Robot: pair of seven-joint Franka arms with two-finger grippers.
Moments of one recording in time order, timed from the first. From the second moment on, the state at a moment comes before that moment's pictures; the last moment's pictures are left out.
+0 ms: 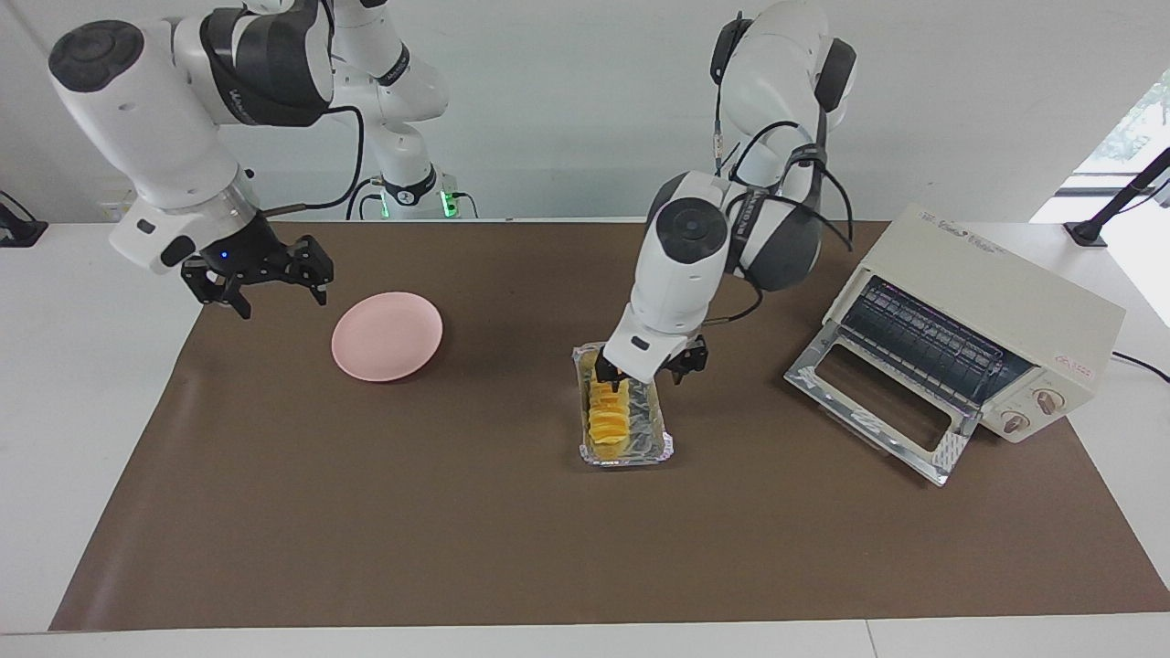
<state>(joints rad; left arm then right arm) -0.59 0.67 0.00 -1.08 -0.06 1.71 -0.62 0.04 0.15 -0.07 -1.44 0.01 1.56 -0.21</state>
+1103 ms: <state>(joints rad) -0.75 0.80 0.06 -1.11 -0.03 1.88 -0.76 0.01 -0.01 -0.07 -1.57 -0.02 1.51 -0.21</state>
